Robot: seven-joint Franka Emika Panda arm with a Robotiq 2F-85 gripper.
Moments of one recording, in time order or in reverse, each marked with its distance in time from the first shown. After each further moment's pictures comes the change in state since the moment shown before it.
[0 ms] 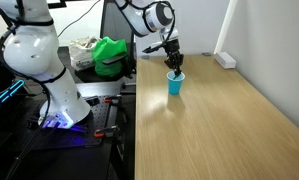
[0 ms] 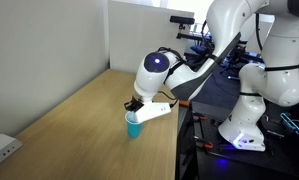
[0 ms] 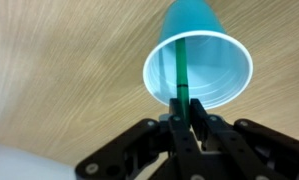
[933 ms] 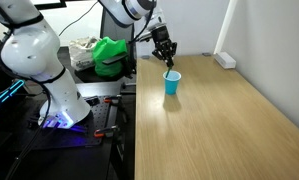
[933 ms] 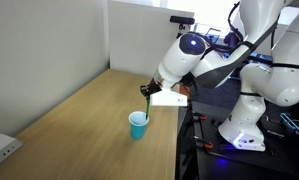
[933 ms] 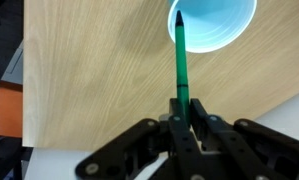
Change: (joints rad) arm -0.063 -0.316 0.073 -0.228 -0.037 -0.024 0.282
